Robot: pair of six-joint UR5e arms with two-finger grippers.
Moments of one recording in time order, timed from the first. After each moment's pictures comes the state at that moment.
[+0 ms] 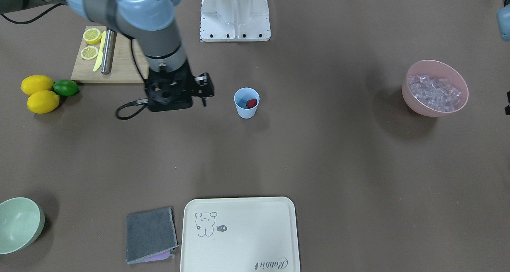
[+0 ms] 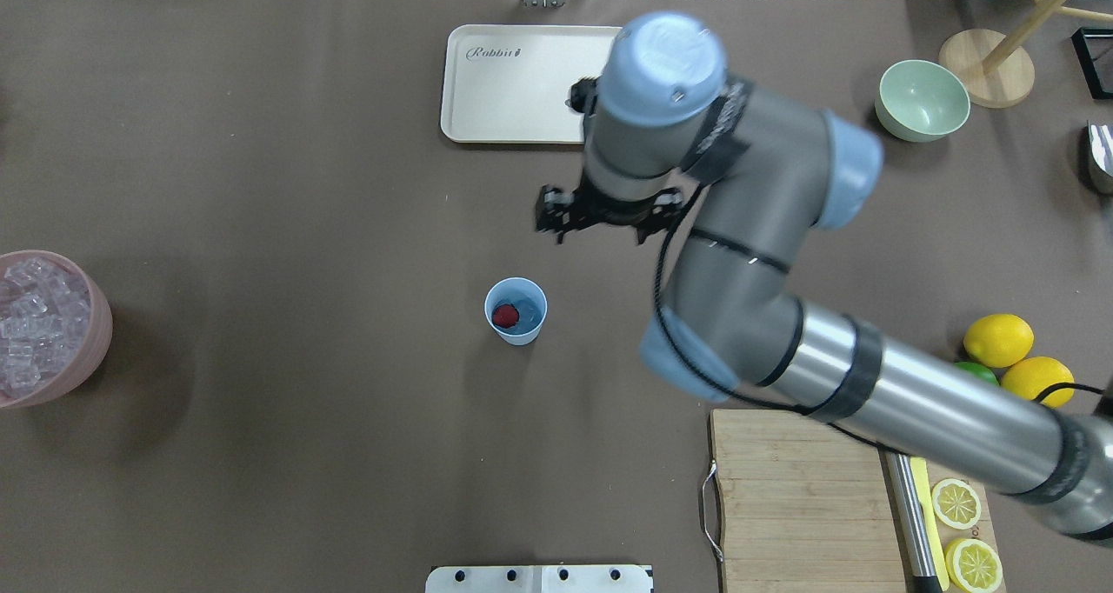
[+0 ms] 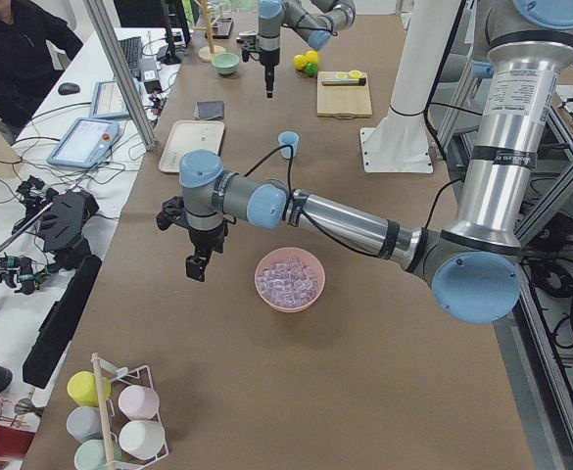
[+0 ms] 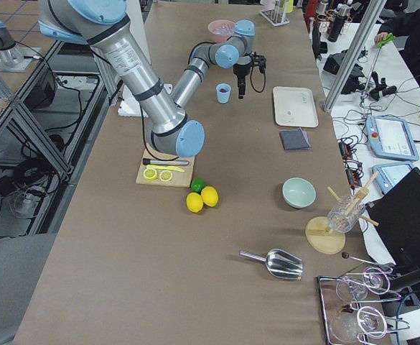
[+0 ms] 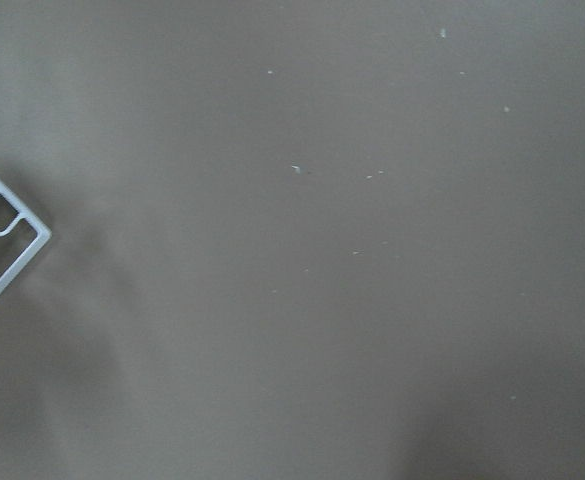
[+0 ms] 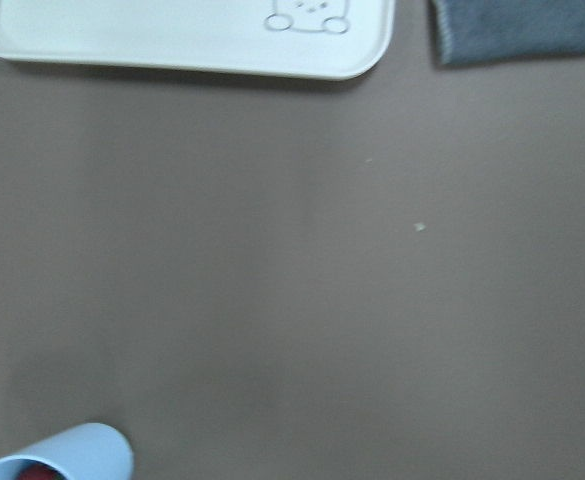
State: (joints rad) left arm -1.46 -1.75 -1.70 -1.53 -2.24 0.04; right arm 0.80 -0.89 1.79 -1.82 2.07 0.85
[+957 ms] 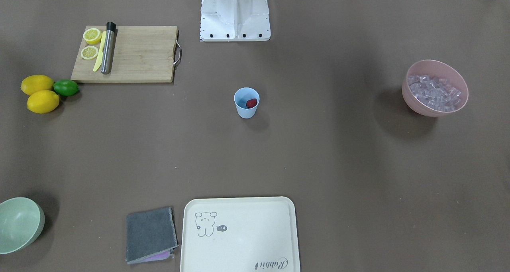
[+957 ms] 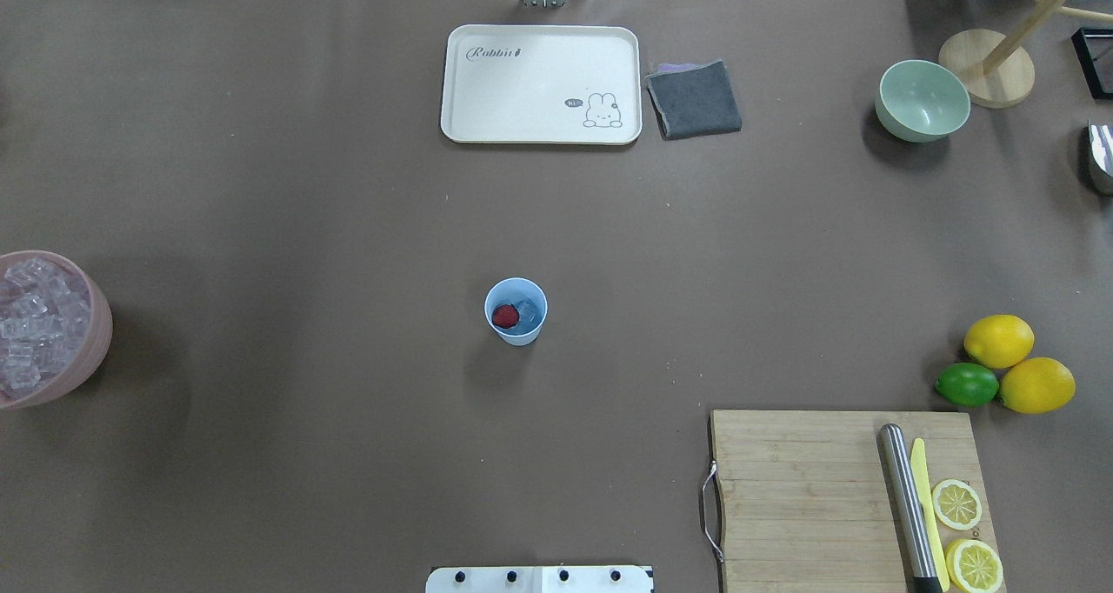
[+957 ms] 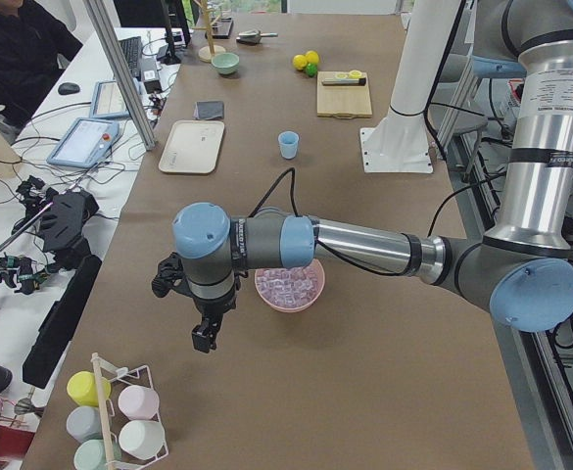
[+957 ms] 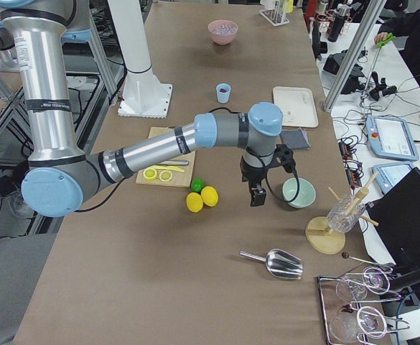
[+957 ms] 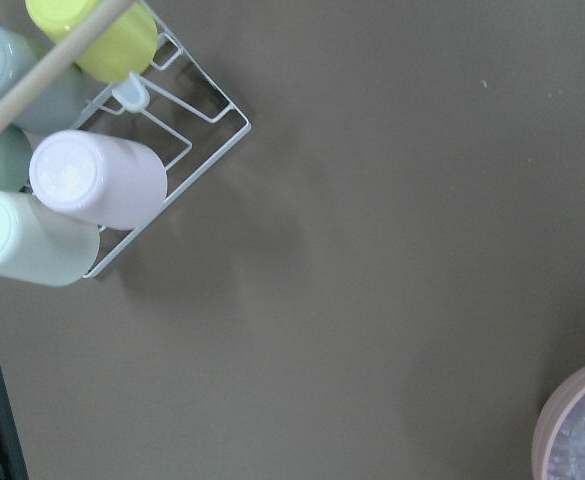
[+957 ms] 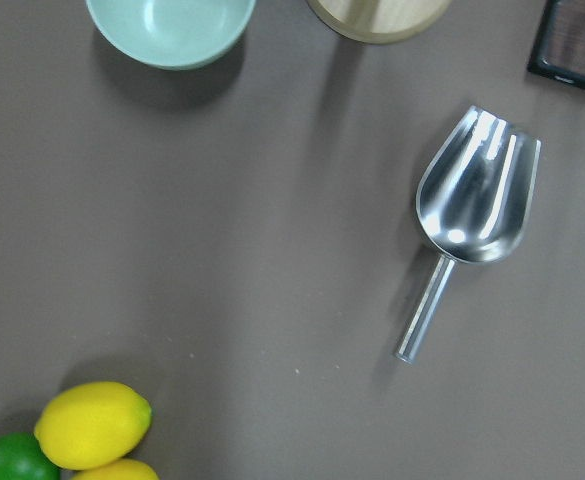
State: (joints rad) left arm -1.73 -1.65 -1.65 -1.36 -2.29 0.42; right arm 1.58 -1.51 1.85 -1.91 2.29 -0.27
